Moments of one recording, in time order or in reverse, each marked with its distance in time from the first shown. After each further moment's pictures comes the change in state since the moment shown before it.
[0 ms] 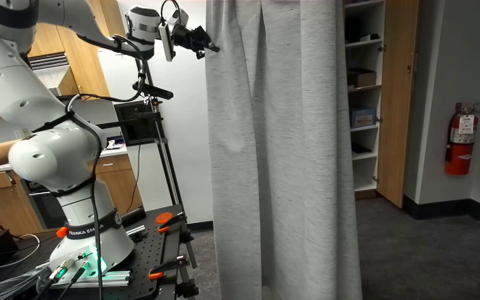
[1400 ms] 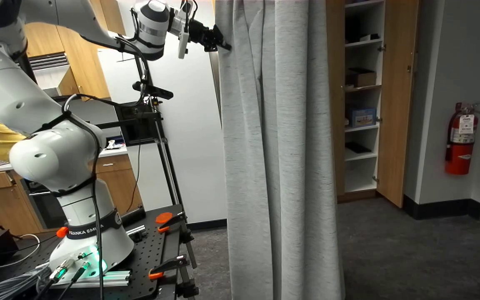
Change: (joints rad) arm 0.025 -0.086 -0.238 -0.209 0.278 0.740 -0.084
